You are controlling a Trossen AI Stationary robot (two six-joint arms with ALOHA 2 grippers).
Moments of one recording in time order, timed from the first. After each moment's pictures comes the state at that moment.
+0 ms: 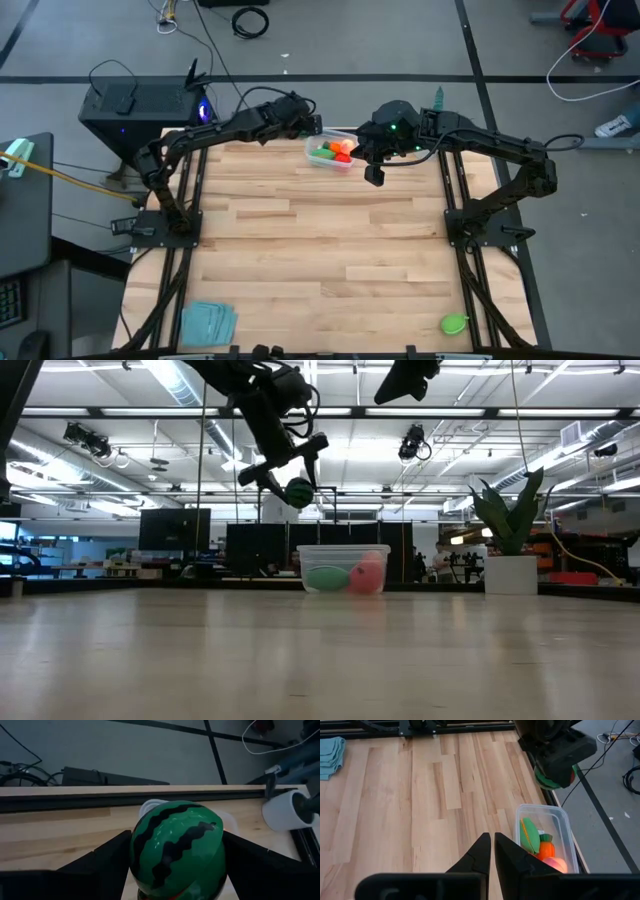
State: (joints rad) left arm 0.51 1.77 1.50 -0.52 -0.31 -0.90; right arm -0.26 1.40 1.54 -0.86 -0.02 -0.11
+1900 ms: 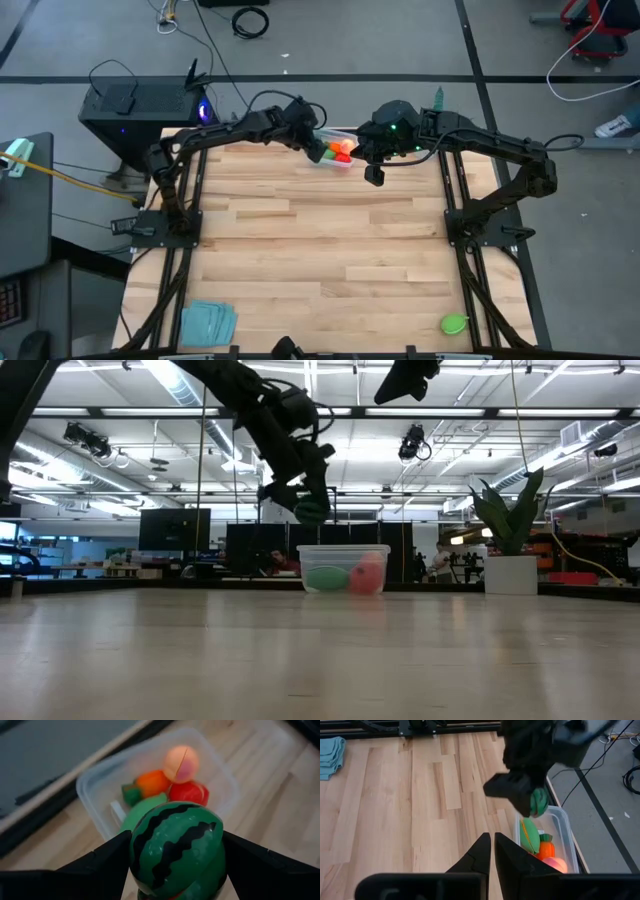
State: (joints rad) left arm 0.51 1.84 1.50 -0.52 0.02 -0.31; right arm -0.26 1.40 1.54 -0.86 -0.02 -0.11
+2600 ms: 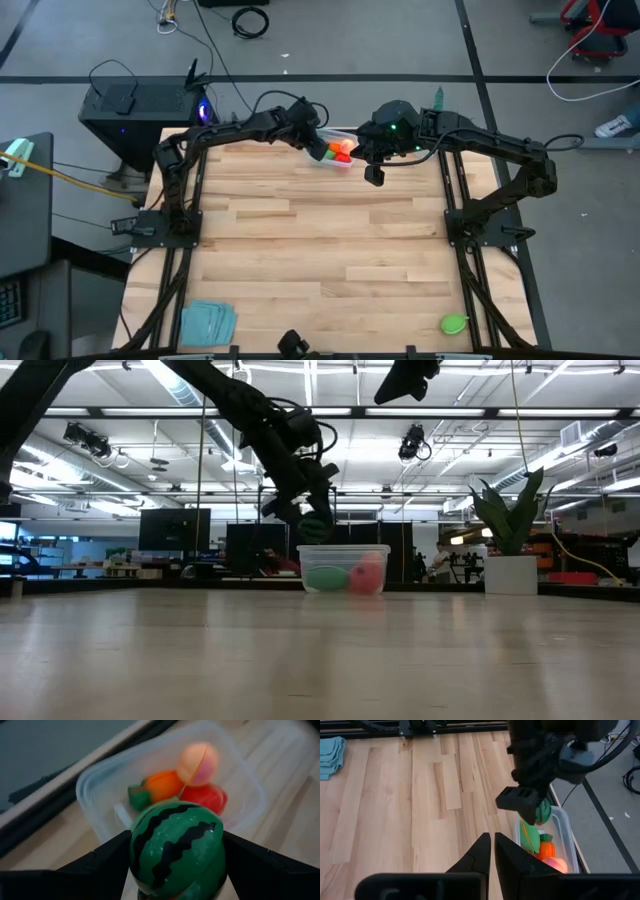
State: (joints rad) left arm 0.54 1.92 1.50 -0.45 0.05 -0.31; right arm -0.26 1.40 1.54 -0.86 -0.02 -0.11
